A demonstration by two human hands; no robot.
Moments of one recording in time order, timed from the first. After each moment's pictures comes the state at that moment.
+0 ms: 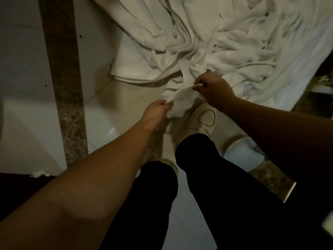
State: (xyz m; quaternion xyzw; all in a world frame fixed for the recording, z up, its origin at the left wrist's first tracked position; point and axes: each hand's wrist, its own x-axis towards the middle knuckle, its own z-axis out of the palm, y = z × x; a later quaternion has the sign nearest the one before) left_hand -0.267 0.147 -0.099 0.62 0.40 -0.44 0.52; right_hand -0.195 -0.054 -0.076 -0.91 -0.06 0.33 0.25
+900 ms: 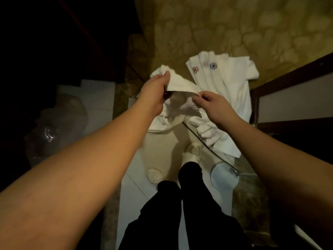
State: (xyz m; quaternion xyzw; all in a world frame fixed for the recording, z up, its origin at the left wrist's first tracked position) left_hand -0.097 0.175 0.355 0.51 0.33 -0.21 0.76; right_hand -0.140 -0.016 0.347 -0.82 0.10 0.24 0.50
